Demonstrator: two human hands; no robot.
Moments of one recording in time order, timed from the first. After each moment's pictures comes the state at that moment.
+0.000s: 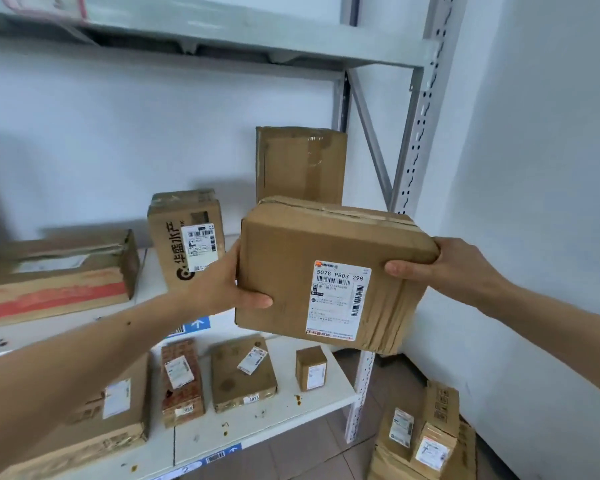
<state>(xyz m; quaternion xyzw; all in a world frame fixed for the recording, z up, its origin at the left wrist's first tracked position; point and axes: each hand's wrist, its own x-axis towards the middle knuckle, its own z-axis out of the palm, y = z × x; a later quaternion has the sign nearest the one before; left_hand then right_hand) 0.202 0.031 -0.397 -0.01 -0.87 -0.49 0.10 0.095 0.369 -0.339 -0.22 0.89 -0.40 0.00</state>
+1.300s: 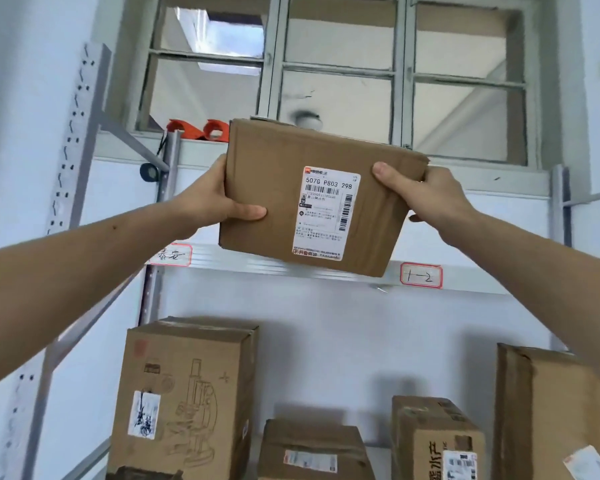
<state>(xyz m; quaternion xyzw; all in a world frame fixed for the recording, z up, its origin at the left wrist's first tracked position) 0.562 -0.355 -0.008 0.02 -0.81 -0.33 0.48 0.353 -0.105 0.008 -0.46 0.64 -0.59 -0.19</state>
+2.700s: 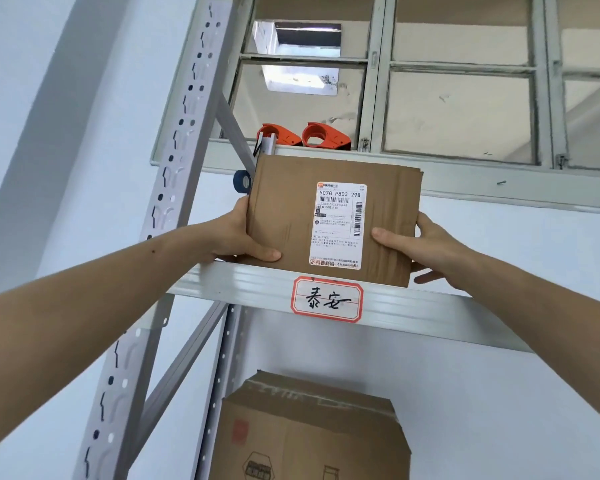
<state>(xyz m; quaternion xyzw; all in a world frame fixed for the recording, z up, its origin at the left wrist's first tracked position) 0.617 -0.695 -0.006 0.20 -0.83 -0.31 0.42 0.382 -0.481 0.009 -0.49 0.71 -0.50 -0.07</state>
